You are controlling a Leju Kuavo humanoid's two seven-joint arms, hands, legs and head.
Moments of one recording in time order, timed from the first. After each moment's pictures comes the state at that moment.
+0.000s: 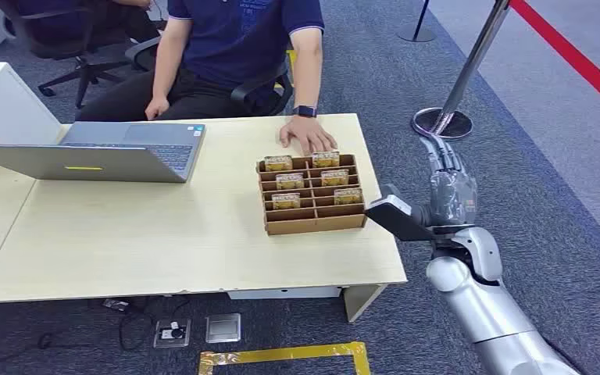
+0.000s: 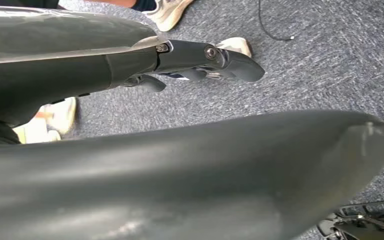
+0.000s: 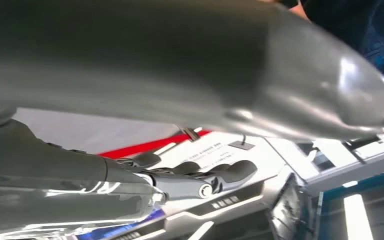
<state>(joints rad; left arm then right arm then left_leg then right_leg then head) -0.07 -0.11 0.78 -0.20 -1.18 0.16 0.07 -0.34 -0.07 0.22 -1.29 0.83 -0.44 -0.04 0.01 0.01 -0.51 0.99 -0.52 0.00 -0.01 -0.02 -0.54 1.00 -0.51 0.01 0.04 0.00</state>
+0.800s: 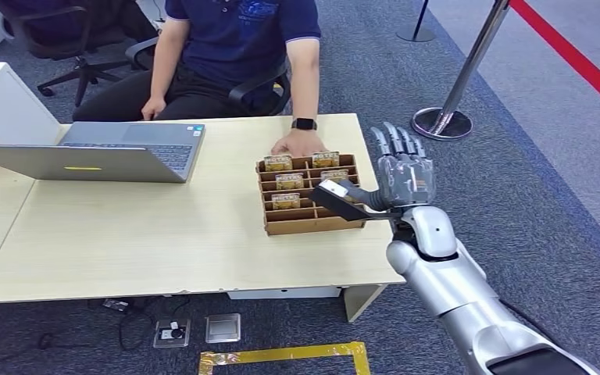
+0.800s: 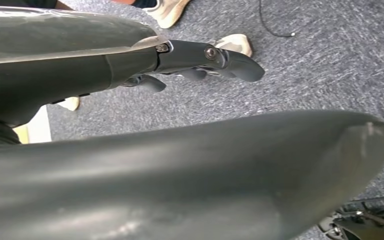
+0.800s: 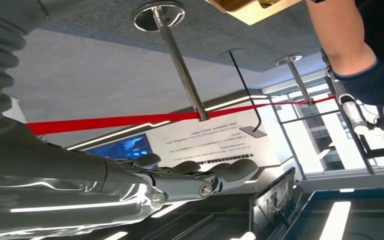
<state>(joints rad) -0.08 -0.11 0.78 -0.20 -1.19 0.15 0.08 -0.49 0.02 0.32 -1.09 1.17 -0.46 0.19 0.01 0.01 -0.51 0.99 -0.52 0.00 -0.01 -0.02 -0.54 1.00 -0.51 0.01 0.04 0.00</state>
